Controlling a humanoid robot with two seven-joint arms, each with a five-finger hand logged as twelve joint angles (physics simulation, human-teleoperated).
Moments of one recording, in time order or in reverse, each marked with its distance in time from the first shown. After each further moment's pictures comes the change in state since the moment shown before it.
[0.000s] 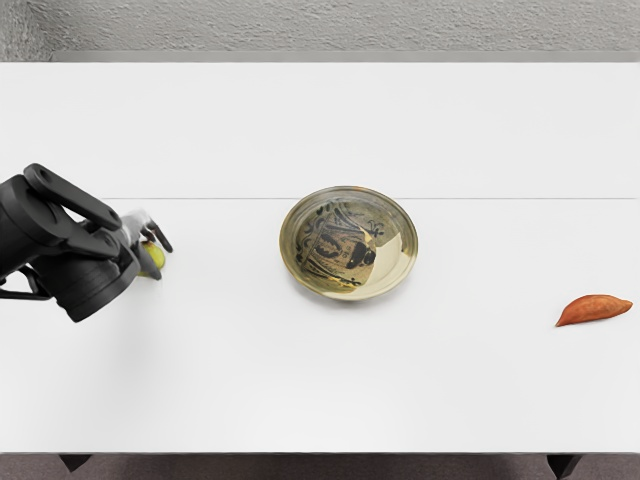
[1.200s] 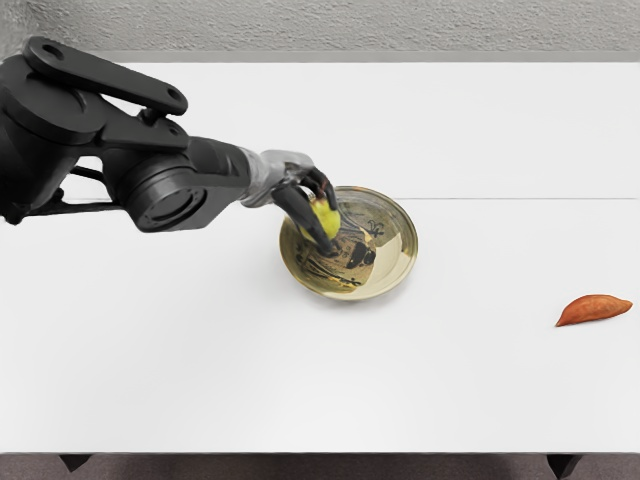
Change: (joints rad) left arm -0.190 0.009 -0.392 0.063 -0.018 -0.454 -0.001; right arm 0.000 0.000 0.000 0.000 0.000 0.000 0.000
